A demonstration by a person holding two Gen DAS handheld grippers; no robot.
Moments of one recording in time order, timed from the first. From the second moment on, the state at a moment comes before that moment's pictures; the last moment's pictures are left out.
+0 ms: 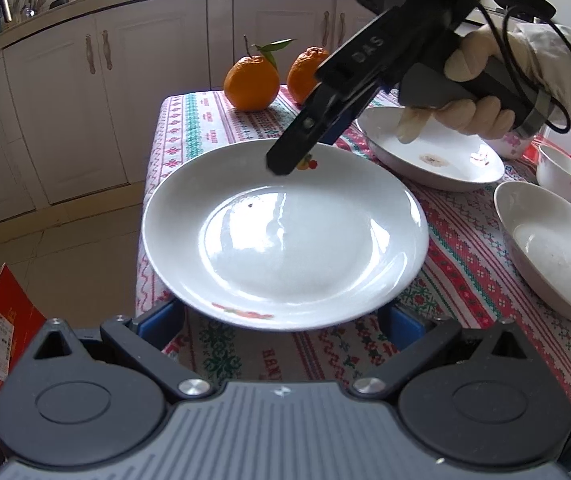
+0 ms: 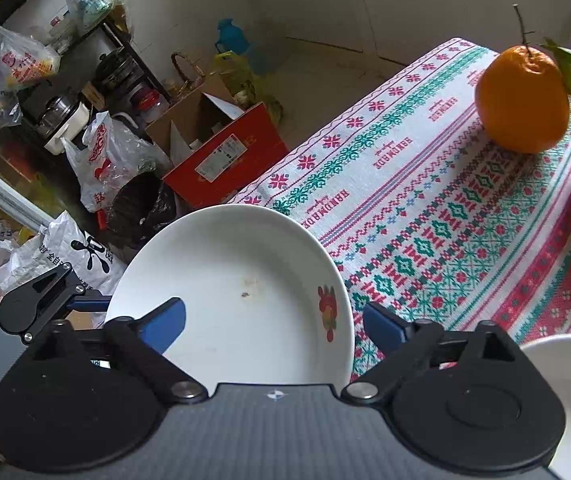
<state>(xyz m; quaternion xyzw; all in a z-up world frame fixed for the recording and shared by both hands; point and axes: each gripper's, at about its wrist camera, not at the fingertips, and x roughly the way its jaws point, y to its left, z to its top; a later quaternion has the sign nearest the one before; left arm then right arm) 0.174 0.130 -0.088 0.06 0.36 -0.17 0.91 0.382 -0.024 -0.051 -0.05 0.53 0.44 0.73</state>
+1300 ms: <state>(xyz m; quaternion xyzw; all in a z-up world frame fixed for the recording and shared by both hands) 0.050 0.067 -0.050 0.00 0.28 -0.14 0.95 0.106 -0.162 0.016 -0.09 0.37 0.29 0.88</state>
